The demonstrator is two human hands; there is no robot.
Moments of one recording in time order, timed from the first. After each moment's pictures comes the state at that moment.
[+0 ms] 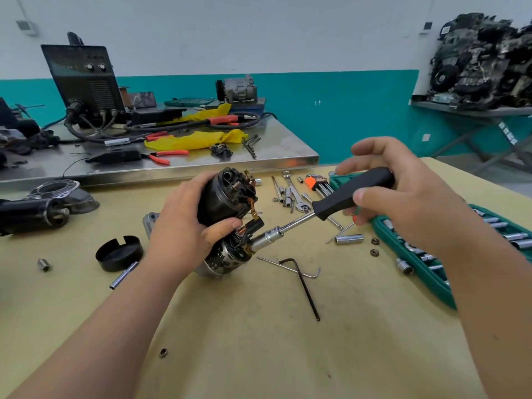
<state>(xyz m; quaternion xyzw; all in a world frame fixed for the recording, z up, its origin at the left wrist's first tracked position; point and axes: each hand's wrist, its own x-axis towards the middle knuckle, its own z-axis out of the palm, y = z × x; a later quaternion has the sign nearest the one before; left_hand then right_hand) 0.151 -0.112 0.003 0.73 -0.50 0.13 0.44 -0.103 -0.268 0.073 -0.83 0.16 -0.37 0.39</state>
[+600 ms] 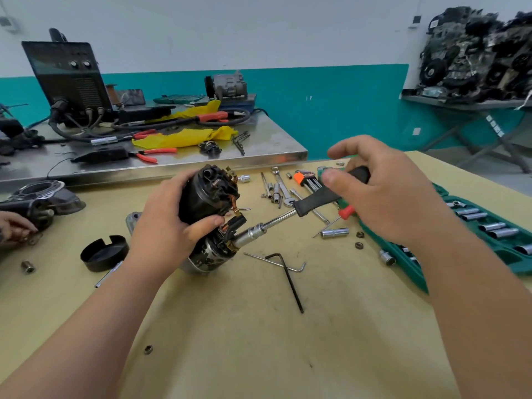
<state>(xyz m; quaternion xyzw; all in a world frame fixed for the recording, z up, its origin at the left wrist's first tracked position) 0.147 -0.111 0.005 0.73 -0.50 0.13 0.46 -0.106 -0.261 0.078 -0.85 0.20 -0.39 0.29</state>
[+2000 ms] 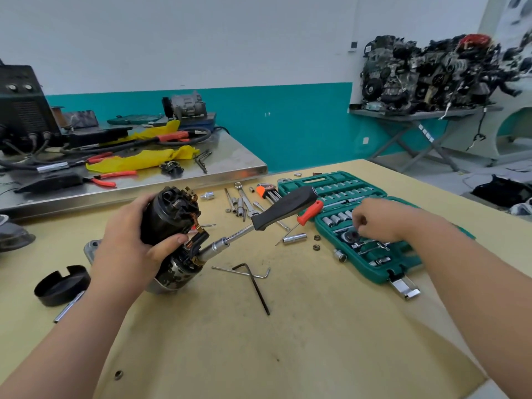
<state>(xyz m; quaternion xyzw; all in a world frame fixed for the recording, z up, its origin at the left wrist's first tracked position) 0.148 -0.112 0.003 0.72 -0.49 0.16 0.46 -0.175 -0.383 0.028 -0.90 0.43 0.02 0.00</state>
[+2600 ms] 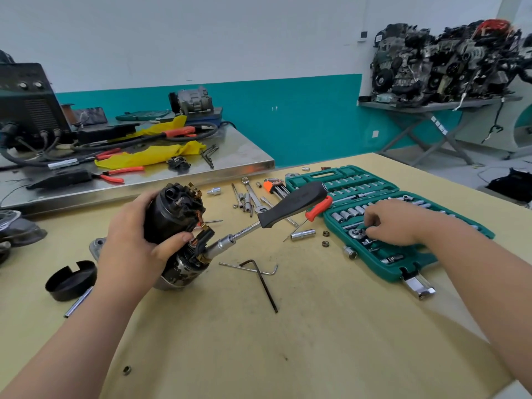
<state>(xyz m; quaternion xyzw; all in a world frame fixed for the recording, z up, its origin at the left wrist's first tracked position) 0.146 -0.108 0.000 0.72 -0.48 0.16 0.47 -0.182 -0.389 0.015 -0.90 0.44 0.01 0.02</state>
